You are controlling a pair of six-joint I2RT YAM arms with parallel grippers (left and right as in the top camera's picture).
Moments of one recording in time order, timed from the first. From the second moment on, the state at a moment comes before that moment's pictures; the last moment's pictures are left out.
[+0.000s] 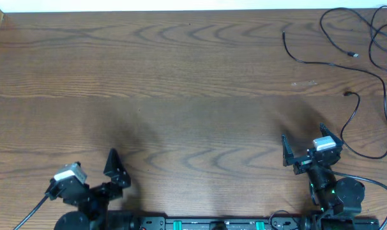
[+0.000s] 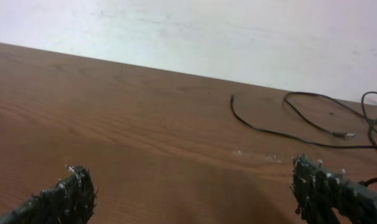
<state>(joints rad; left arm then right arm) 0.00 0.01 0.63 -0.86 -0.14 -0.38 -0.04 0.01 0.05 -0.13 -0.29 -0.11</state>
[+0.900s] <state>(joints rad) 0.00 0.01 0.03 -0.12 -0.14 -0.38 -0.04 0.01 0.05 -0.13 -0.29 -0.11</state>
